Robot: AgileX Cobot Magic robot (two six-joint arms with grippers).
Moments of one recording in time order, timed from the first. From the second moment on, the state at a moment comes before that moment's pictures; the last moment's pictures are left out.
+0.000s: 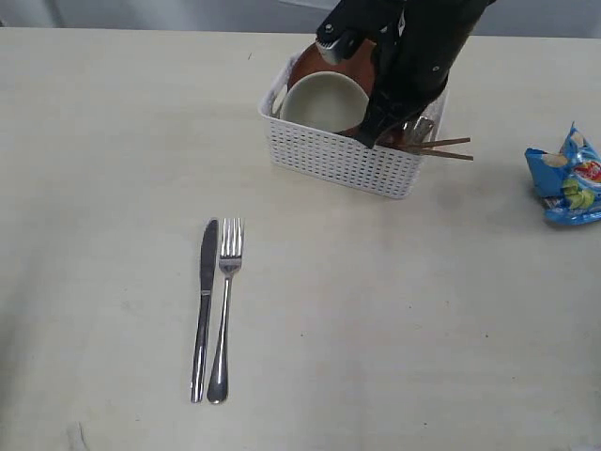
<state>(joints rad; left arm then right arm) -0.12 0.00 0.00 0.15 0.33 0.01 0.50 1.88 -1.41 -0.14 0.87 -0.44</state>
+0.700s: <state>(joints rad) -0.12 0.00 0.00 0.15 0.33 0.01 0.42 1.69 -1.46 -0.52 1.17 0.00</state>
